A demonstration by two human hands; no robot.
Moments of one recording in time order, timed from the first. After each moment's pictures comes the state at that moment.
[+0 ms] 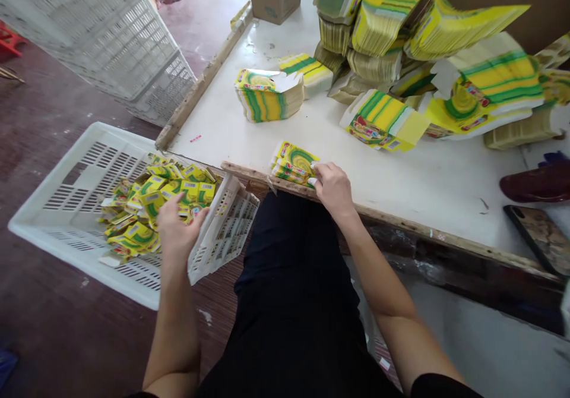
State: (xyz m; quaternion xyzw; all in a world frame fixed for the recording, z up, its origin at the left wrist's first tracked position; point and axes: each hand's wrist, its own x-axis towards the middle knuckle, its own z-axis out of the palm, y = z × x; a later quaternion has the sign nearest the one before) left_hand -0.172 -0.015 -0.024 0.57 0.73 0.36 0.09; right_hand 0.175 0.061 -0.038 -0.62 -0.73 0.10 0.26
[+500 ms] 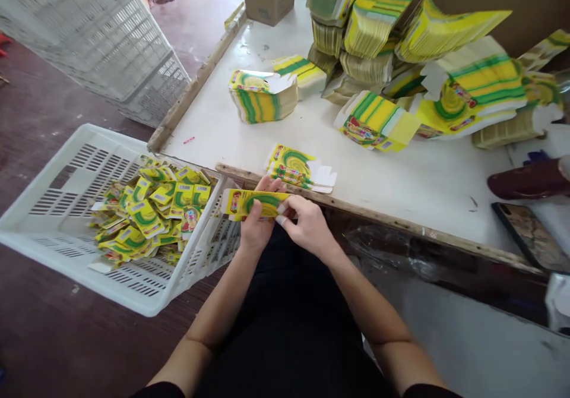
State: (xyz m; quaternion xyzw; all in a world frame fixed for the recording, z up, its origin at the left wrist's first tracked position) left_hand -0.006 -0.005 -0.030 0.36 0.41 0.56 0.63; right_hand 0.138 0.005 0.009 -0.51 -0.68 0.36 0.38
